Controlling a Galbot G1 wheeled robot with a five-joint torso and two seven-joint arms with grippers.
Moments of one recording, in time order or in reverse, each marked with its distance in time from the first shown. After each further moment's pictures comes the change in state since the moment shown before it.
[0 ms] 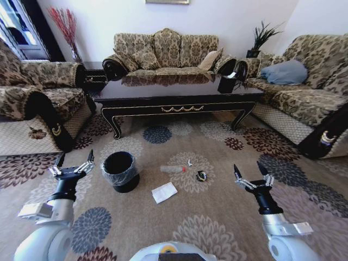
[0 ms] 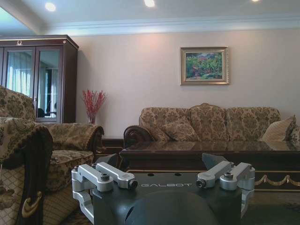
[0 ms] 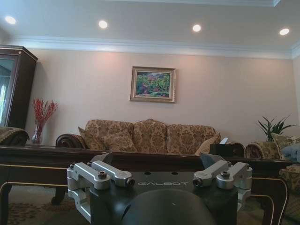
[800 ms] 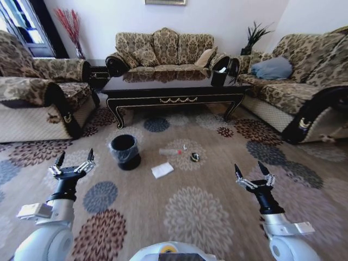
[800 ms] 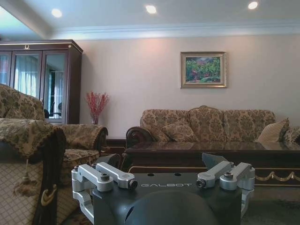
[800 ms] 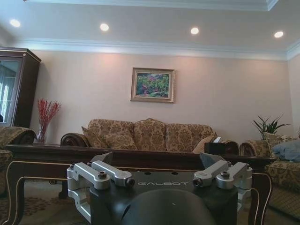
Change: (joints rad) left arm 0.000 -0.005 0.003 -0.011 -0.002 -0.001 -0.004; right arm -0.004 0.000 0.005 0.003 0.000 -0.006 0.000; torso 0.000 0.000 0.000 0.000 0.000
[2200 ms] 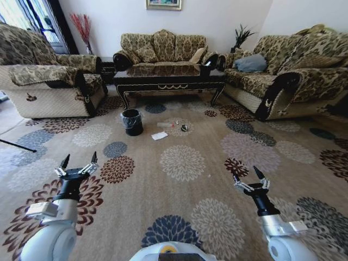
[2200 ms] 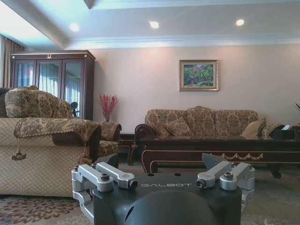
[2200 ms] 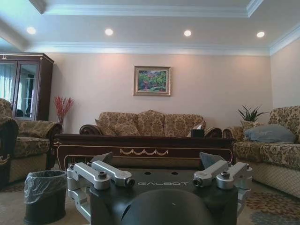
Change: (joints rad) left arm -0.002 0.005 0.015 0.019 0.008 0.002 -0.007; right arm 0.000 -0.013 -0.007 -0.044 0.024 -0.032 -0.013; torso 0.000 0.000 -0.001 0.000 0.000
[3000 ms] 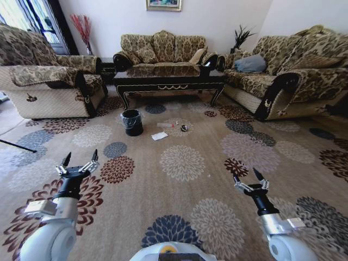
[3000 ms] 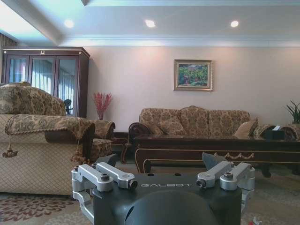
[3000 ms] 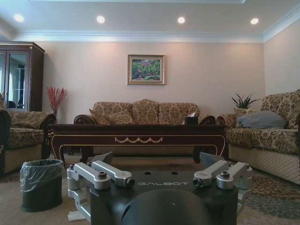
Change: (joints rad) left arm -0.013 0.010 0.017 0.006 -0.013 0.010 0.011; right arm 0.013 -0.020 -0.012 -0.048 0.011 -0.026 0.023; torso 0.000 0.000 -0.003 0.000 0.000
